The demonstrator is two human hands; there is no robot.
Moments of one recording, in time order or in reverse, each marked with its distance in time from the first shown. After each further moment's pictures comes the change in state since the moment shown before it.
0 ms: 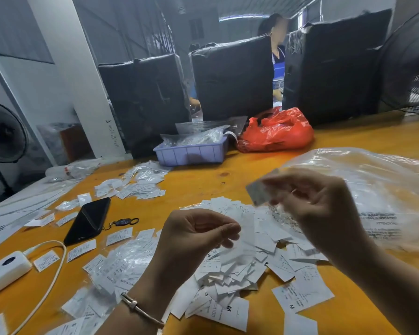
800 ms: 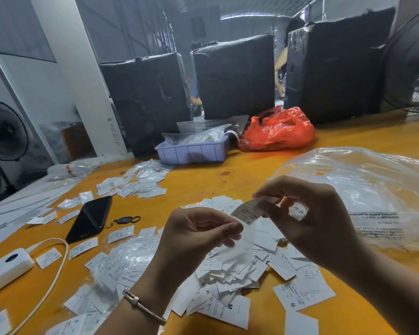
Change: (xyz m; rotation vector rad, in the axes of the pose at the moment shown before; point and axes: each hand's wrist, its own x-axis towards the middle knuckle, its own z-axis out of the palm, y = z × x) left_hand -0.001 0.004 0.000 -0.004 -0.012 -0.007; right_hand -0.006 -0.003 0.005 -0.156 -0.128 -0.261
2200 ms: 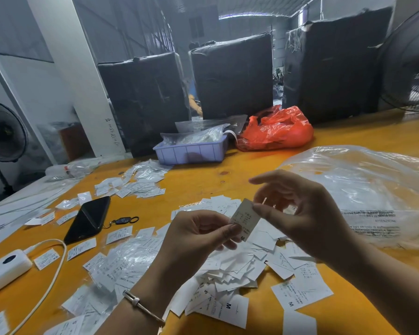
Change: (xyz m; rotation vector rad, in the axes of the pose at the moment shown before) left_hand 0.002 -0.007 0.001 0.072 -0.064 -0.079; right_hand 0.000 0.011 0.000 0.123 -0.074 0.193
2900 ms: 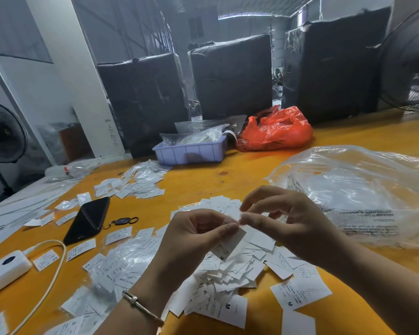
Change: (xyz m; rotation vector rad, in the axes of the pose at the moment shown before) left_hand 0.000 0.001 0.002 -0.079 0.049 -0.012; right_hand 0.000 0.004 0.004 0.028 -0.216 0.081
